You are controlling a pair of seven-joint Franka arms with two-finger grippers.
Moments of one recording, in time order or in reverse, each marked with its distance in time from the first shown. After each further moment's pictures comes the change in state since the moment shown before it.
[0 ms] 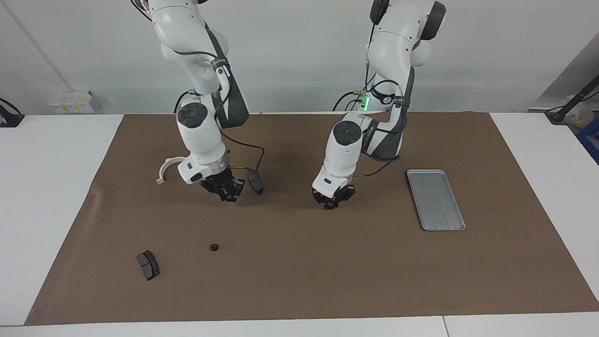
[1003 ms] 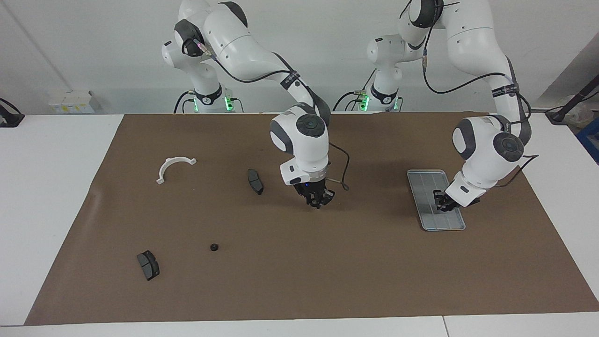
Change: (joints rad) left arm 0.518 -0.087 0.004 -0.118 0.001 -0.086 0.782; right arm 0.343 0.407 0.000 0.542 -0.098 -0.120 0.688
